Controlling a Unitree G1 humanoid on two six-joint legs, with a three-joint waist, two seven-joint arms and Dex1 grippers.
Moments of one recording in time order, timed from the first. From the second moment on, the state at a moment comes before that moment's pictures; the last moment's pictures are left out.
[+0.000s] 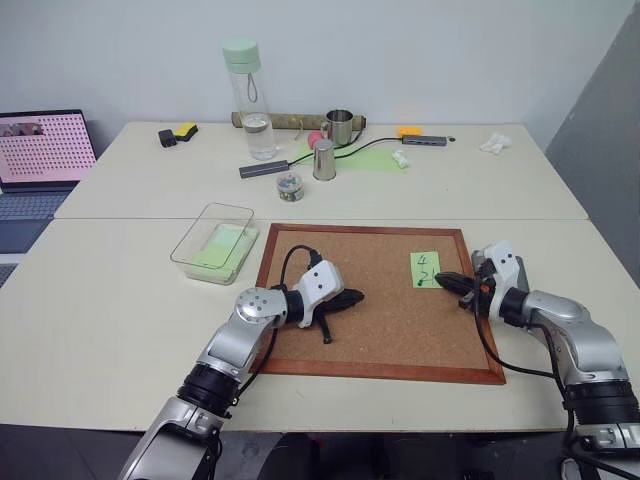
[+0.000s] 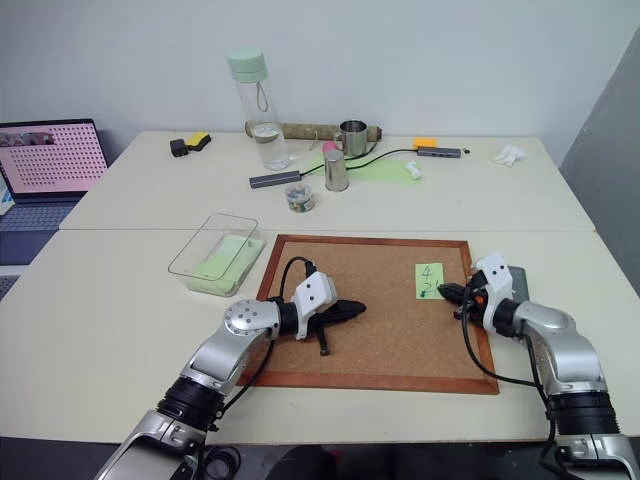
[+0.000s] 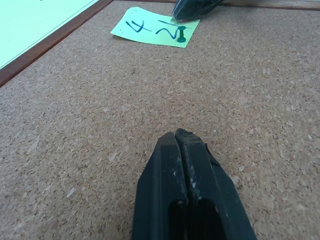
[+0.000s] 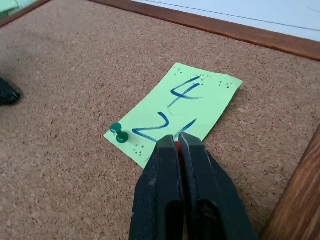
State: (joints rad) left arm -0.43 0.35 -0.32 0.22 -0.07 0.10 -0.90; right arm -0.29 -0.56 -0.09 0.07 0.38 0.54 0.78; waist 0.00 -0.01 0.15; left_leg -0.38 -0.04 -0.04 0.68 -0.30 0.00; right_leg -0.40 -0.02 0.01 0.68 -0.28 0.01
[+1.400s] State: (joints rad) left arm -0.43 0.35 -0.32 0.22 -0.07 0.10 -0.90; right arm -0.33 -0.63 -0.24 0.15 0.31 0.60 0.53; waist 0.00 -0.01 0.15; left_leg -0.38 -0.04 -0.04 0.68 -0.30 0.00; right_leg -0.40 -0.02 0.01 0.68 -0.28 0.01
